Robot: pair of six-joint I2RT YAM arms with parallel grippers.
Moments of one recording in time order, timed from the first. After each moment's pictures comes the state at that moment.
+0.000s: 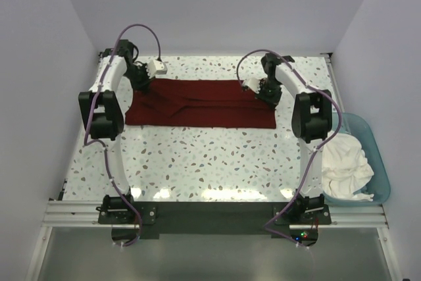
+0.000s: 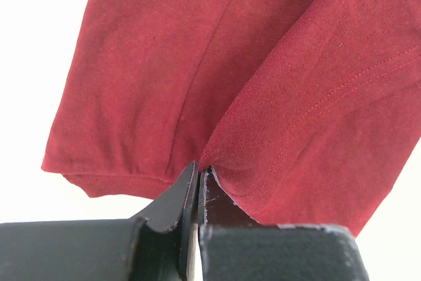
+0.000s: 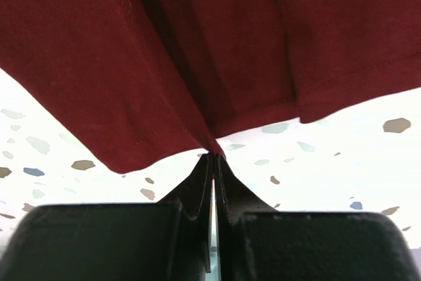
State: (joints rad) left arm 0.05 2.26 2.04 -1.08 0.44 1.19; right arm 0.19 2.26 1.93 -1.19 -0.03 -1.00
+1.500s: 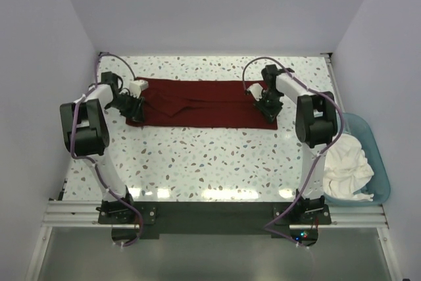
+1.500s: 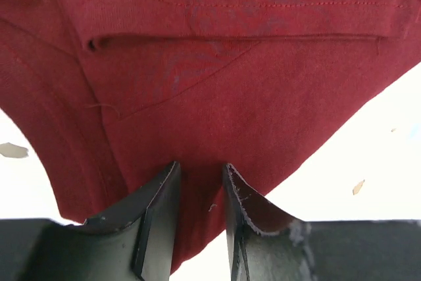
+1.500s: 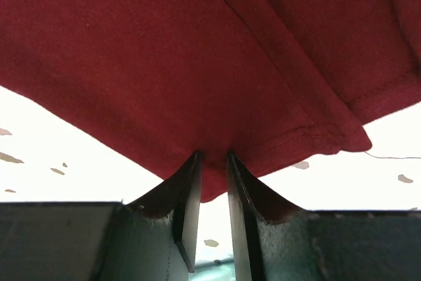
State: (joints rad) left arm 0.19 1.99 1.36 -0.73 0.52 0.63; right arm 0.19 2.18 1.68 -1.05 -0.07 -0.61
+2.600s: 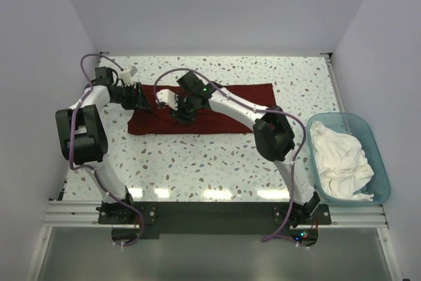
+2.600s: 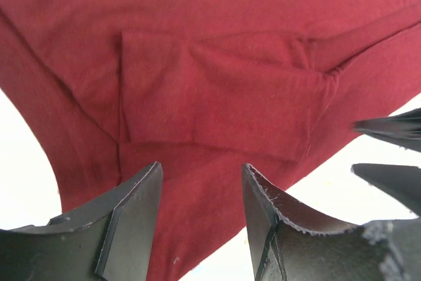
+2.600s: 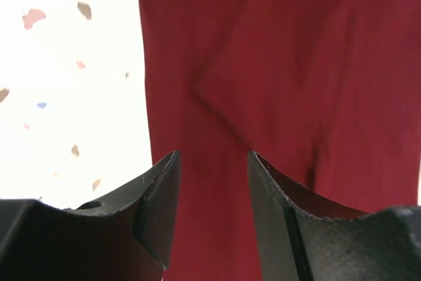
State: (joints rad) left arm 0.20 1.87 1.30 -0.52 0.68 0.11; right arm 0.79 2.25 1.98 -0.67 -0.33 -0.68
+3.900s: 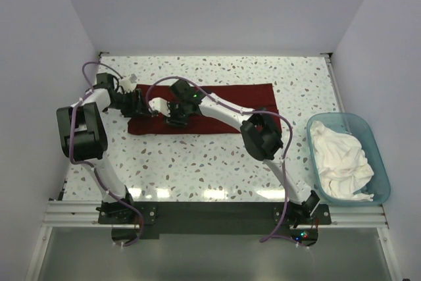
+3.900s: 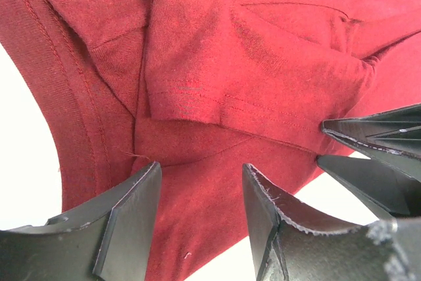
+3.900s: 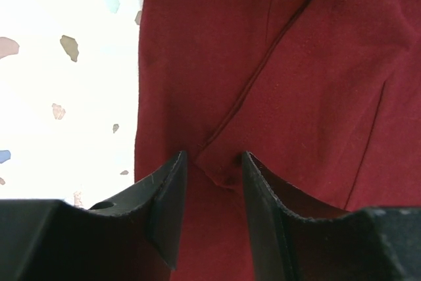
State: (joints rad) left arm 0.22 1.91 1.25 -0.53 0.63 0.08; right arm 0.85 2.43 2.11 -0.61 -0.36 -0.75
